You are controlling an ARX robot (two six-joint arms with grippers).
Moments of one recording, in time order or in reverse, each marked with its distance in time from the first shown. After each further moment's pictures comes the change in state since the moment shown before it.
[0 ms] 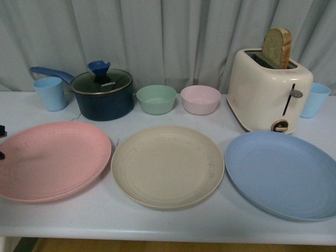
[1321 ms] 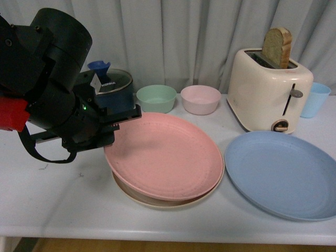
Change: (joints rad) left arm -0.608 -0.126 -0.018 -0.043 -0.309 -0.471; right arm 0.000 0.000 0.000 0.000 0.000 0.000
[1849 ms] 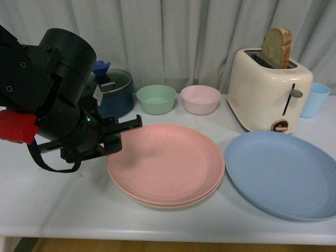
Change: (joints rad) left arm 0.002 0.053 -0.003 0.051 0.010 -0.018; right arm 0.000 0.000 0.000 0.000 0.000 0.000
